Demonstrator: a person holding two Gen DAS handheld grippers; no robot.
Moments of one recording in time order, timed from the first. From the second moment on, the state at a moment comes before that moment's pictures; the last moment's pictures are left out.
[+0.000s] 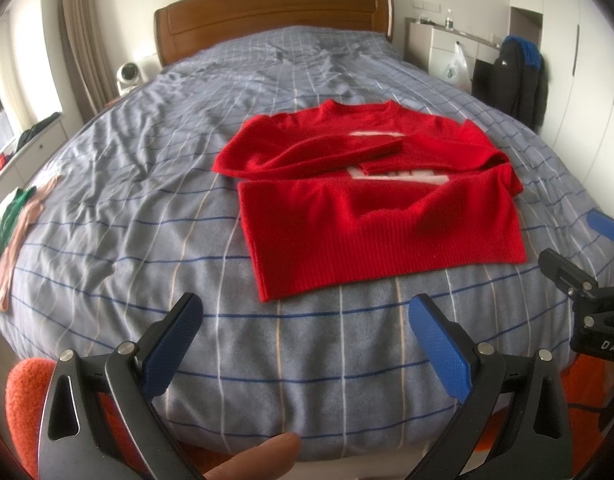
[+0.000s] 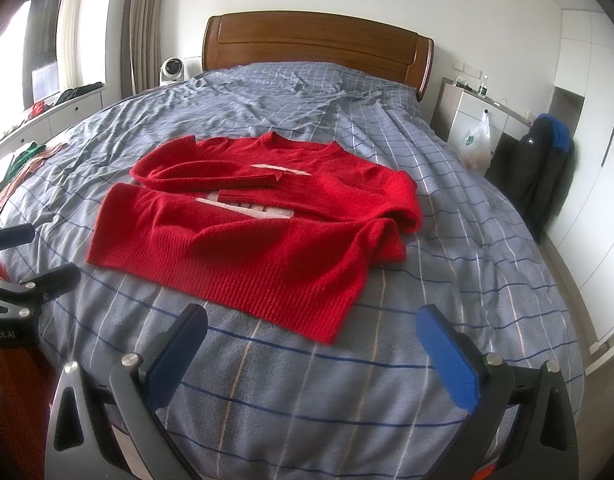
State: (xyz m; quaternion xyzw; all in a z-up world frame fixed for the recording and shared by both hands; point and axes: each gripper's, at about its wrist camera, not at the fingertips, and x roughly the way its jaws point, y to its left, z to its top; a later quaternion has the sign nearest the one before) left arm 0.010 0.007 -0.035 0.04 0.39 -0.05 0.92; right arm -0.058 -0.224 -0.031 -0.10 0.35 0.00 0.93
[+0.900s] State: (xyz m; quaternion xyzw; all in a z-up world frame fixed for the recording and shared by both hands) left arm 0.113 0.048 -0.090 -0.07 0.51 -0.09 0.85; right arm 0.042 -0.320 -0.085 0.14 0.46 0.13 0.86
